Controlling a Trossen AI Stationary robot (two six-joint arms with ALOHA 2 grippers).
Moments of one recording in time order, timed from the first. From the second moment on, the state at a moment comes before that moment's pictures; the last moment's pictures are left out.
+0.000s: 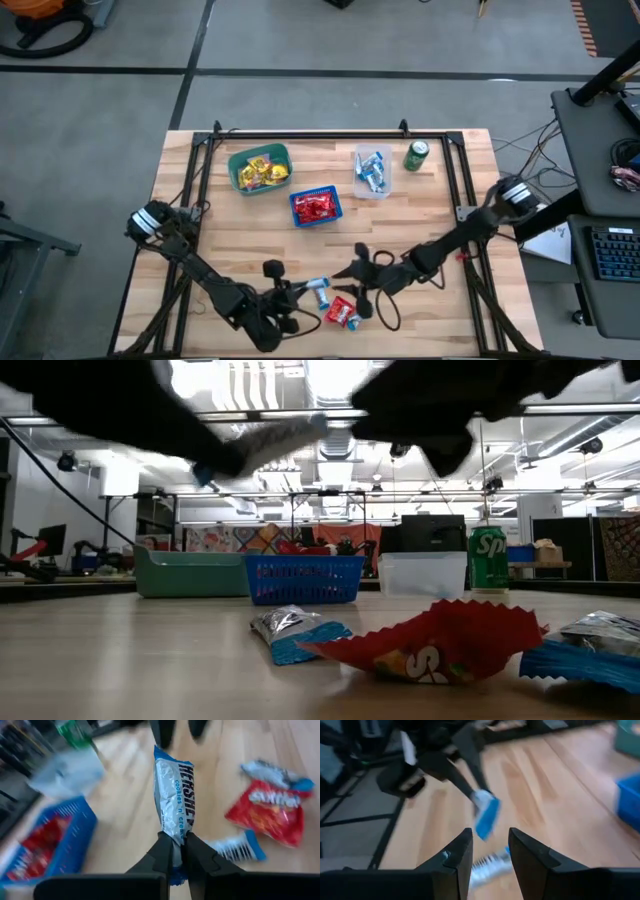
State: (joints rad) left arm -0.77 1.88 1.15 -0.27 -0.98 -0.53; right arm 0.52 1.73 0.86 0.47 0.41 0.39
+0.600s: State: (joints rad) left arm -0.76 1.88 1.23 -0.25 -1.05 -0.43; right arm 0.46 1.79 0.95 0.53 0.27 0.30
